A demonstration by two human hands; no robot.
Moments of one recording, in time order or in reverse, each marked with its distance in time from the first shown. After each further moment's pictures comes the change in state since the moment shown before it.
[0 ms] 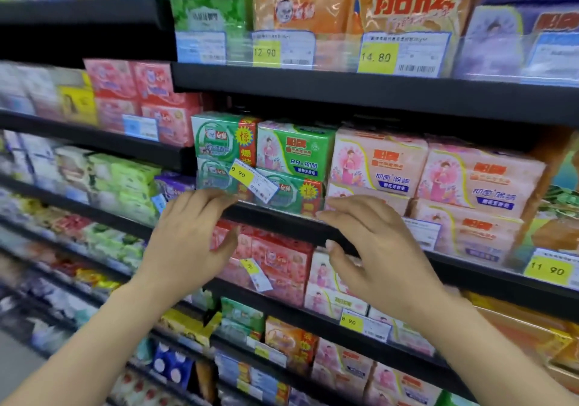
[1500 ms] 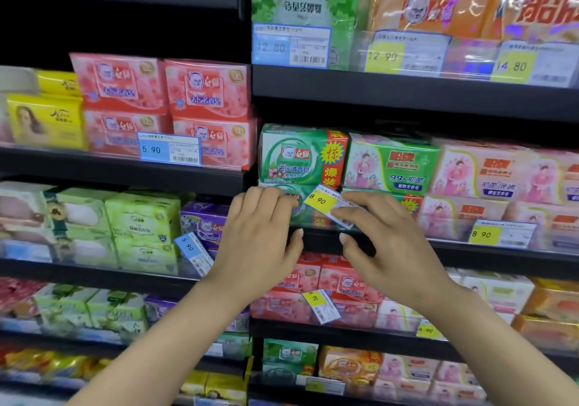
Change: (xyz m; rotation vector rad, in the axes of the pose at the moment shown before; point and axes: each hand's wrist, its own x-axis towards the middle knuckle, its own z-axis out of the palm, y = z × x) left_hand 0.048 -0.095 0.046 -0.233 0.097 0.279; right_hand 0.087 -0.072 0.095 -0.202 -0.011 0.232
